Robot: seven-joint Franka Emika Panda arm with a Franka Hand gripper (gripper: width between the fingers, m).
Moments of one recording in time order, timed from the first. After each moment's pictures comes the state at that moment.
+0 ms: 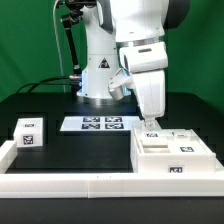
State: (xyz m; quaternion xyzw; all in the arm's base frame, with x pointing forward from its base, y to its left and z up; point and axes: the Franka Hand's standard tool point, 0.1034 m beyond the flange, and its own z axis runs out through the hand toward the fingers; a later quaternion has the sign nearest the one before) arm 0.511 0.060 0.060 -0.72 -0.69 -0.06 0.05
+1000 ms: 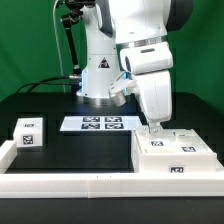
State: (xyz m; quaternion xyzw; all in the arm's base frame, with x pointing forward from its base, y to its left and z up) arm 0.555 0.062 0.060 -0.71 -0.70 -0.08 0.04
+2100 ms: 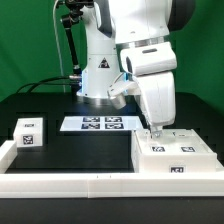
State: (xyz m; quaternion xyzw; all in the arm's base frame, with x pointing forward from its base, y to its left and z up) arm 0.577 0.058 0.062 -0.70 -0.70 -0.08 0.04
